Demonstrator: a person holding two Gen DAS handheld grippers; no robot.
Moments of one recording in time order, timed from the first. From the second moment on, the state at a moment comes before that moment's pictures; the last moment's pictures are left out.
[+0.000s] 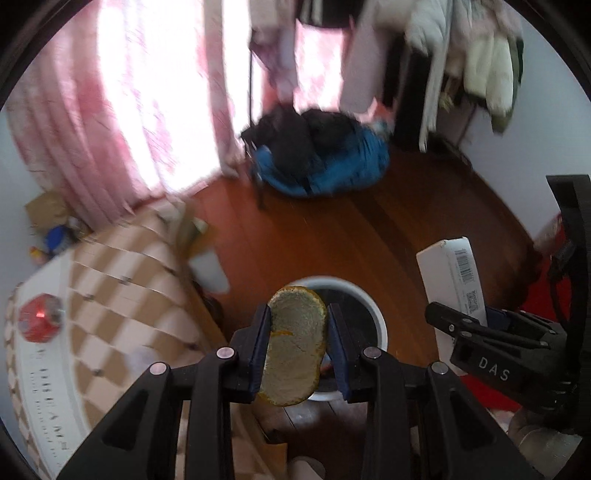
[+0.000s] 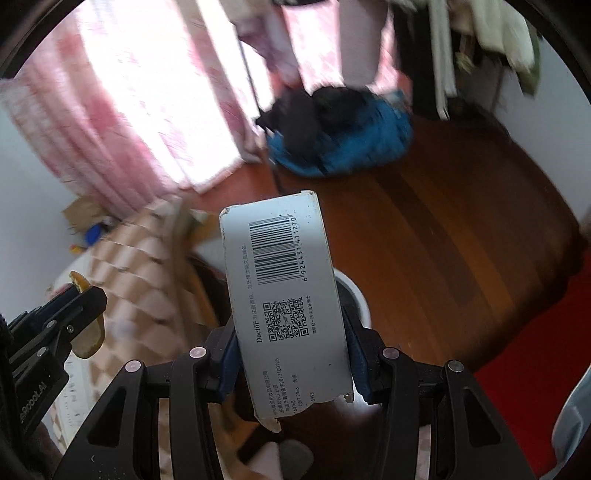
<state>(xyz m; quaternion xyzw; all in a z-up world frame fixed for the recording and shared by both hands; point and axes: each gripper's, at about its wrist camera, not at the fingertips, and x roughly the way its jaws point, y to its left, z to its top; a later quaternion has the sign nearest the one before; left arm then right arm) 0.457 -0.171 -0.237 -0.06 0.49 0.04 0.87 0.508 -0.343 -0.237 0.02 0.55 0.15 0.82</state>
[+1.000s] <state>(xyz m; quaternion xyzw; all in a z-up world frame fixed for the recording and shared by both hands) 0.512 -0.172 -0.361 -0.08 0.60 0.07 0.79 0.578 -0.354 -0.428 0.05 0.65 0.14 0.74</state>
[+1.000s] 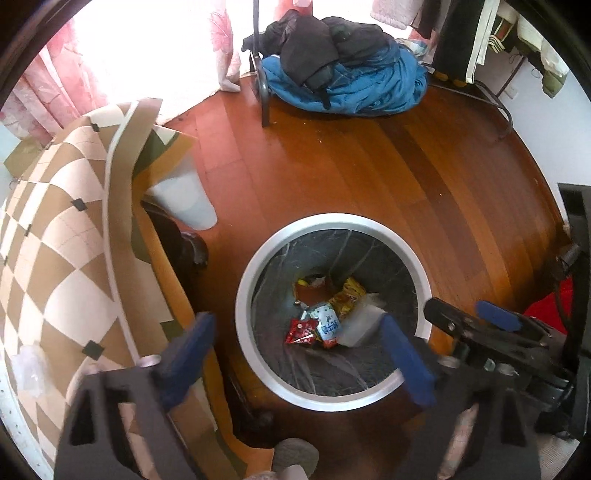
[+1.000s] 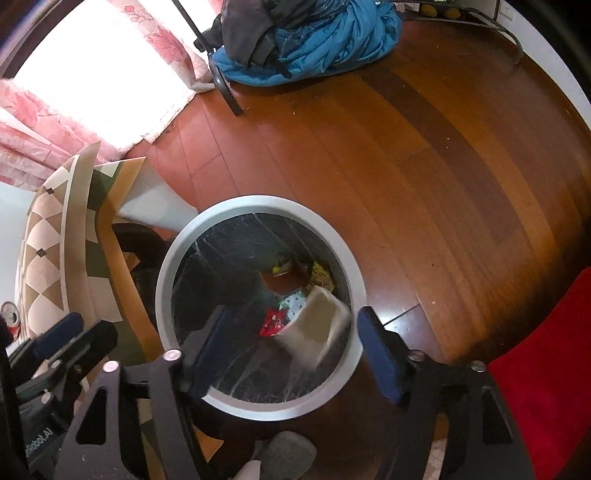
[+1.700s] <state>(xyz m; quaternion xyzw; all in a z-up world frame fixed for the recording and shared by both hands) 0.457 -0.130 -0.250 -0.09 0.53 0.09 0.84 0.524 -0.352 -0.289 0.00 0.59 0.09 0.80</state>
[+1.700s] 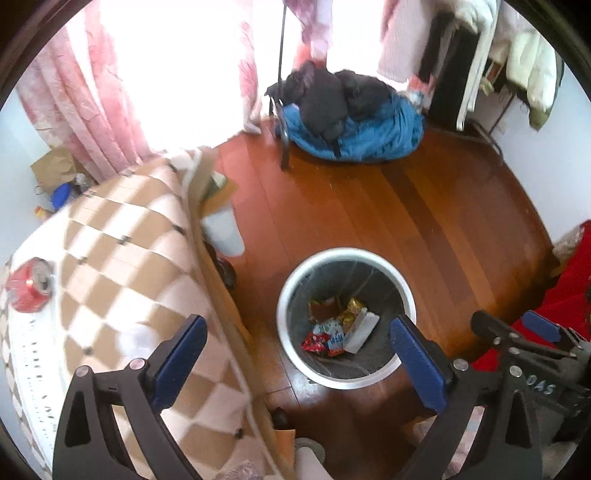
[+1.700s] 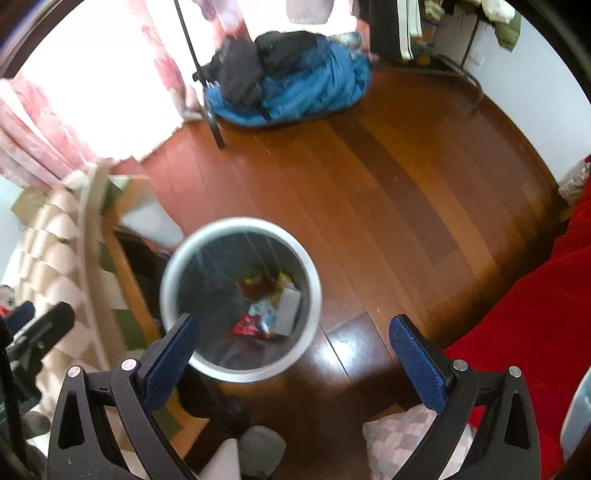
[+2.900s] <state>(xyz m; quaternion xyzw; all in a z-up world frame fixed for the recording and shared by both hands) 0.330 0.159 -0.297 0.15 0.60 0.15 0.77 0.424 -0.003 -0.332 -0.09 0.63 0.25 0.73</state>
